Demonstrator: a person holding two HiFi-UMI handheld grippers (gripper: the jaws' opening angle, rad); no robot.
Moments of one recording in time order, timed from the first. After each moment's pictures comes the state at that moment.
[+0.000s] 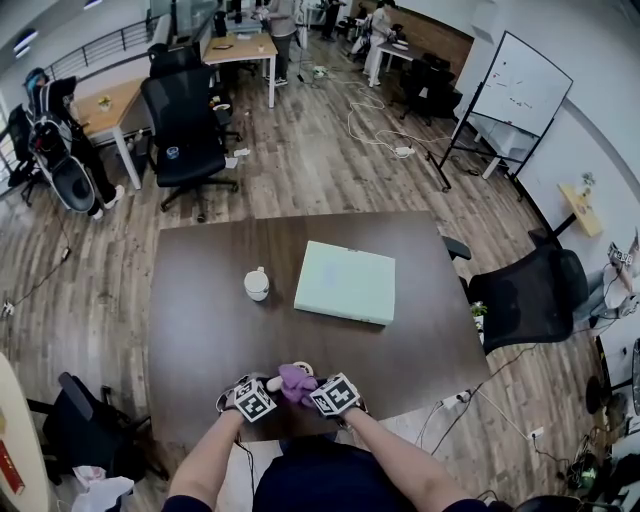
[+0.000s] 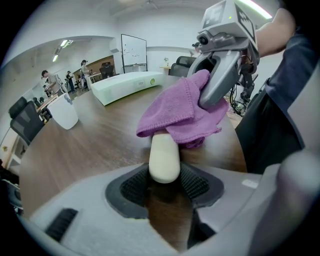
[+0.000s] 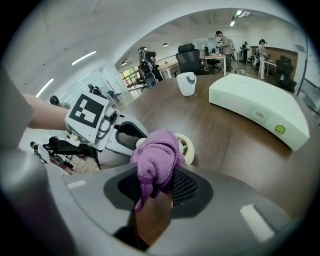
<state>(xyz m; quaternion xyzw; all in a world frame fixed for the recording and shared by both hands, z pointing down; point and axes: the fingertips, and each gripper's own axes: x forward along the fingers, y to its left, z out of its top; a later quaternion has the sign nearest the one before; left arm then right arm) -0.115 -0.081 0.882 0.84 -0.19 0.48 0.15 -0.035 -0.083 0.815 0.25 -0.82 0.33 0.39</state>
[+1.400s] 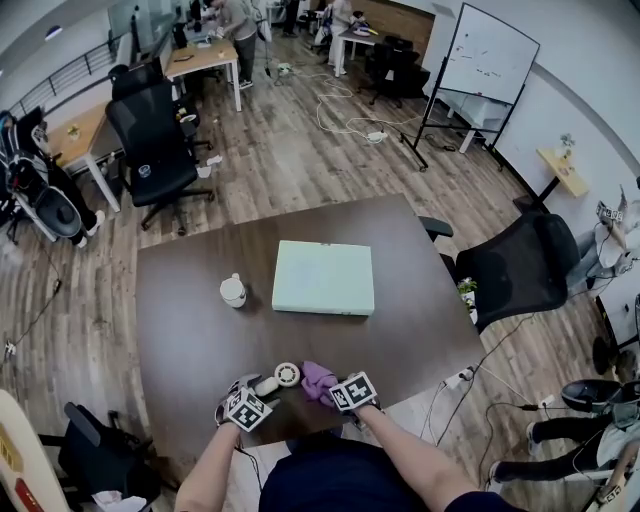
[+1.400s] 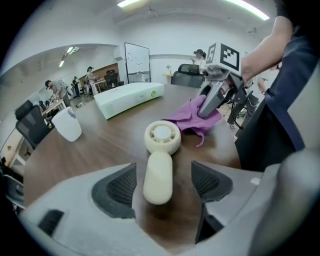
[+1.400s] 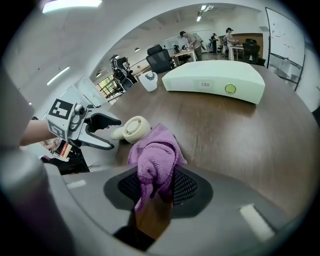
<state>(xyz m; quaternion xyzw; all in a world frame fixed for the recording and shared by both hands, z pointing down) -0.087 -0.086 0.858 0.86 -0.21 0.45 0.14 0.068 -0.077 0.849 0.35 -0.76 0.41 0.36</state>
